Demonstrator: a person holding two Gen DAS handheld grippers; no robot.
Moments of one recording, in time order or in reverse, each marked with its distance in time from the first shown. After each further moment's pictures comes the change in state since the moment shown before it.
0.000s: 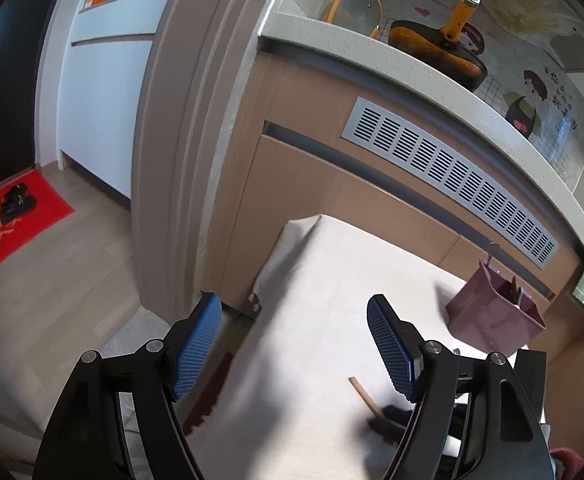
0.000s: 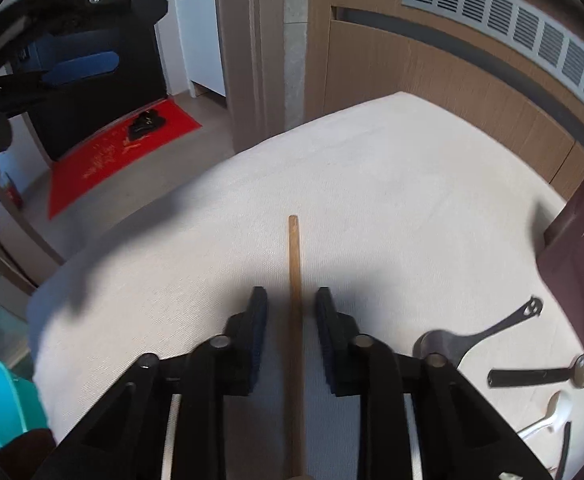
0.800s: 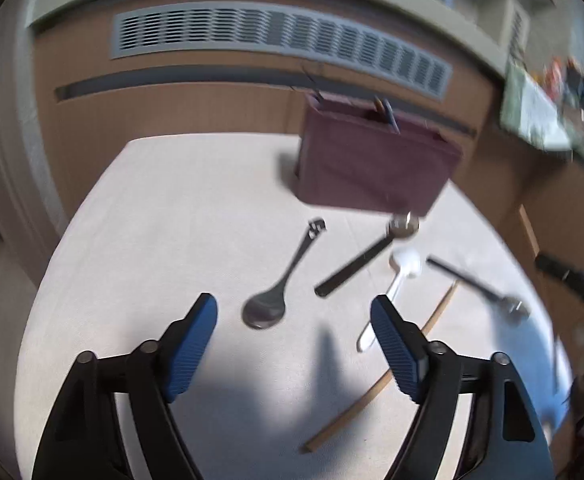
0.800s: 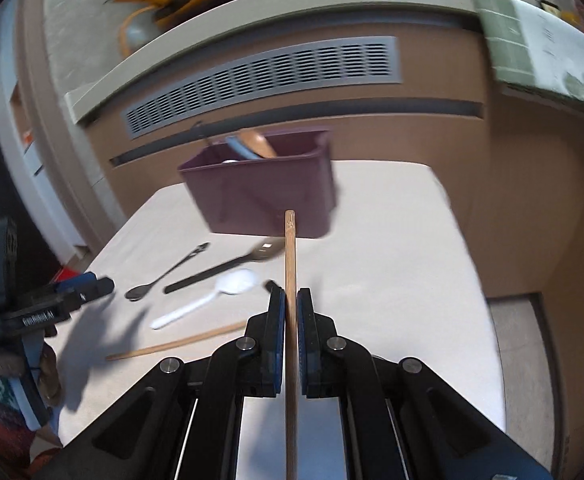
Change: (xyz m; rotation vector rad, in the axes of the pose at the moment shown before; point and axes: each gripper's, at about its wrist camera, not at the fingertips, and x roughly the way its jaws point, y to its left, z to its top) left arm 0.054 -0.182 -0.103 0.456 0.264 -0.223; right arm -0.211 -0.178 -0.189 0.635 -0.321 -0.296
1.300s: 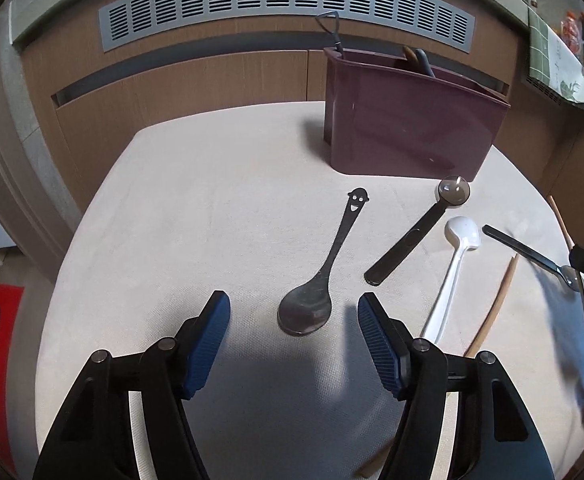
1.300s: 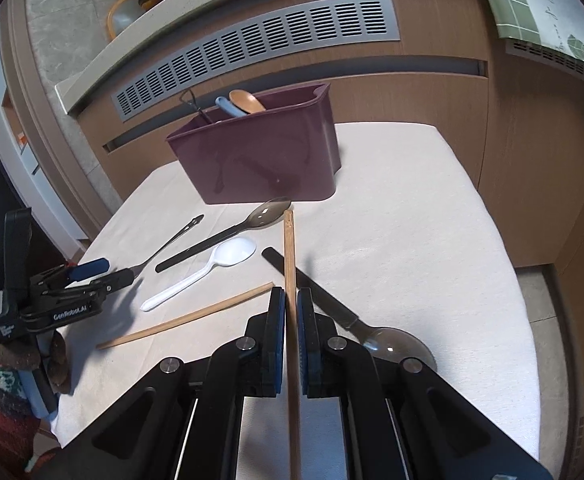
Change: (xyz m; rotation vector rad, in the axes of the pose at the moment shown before) left arm 0.035 0.016 0.004 0.056 0.089 0.110; right arm 0.032 -0.001 -0.019 0.031 0.081 0.027
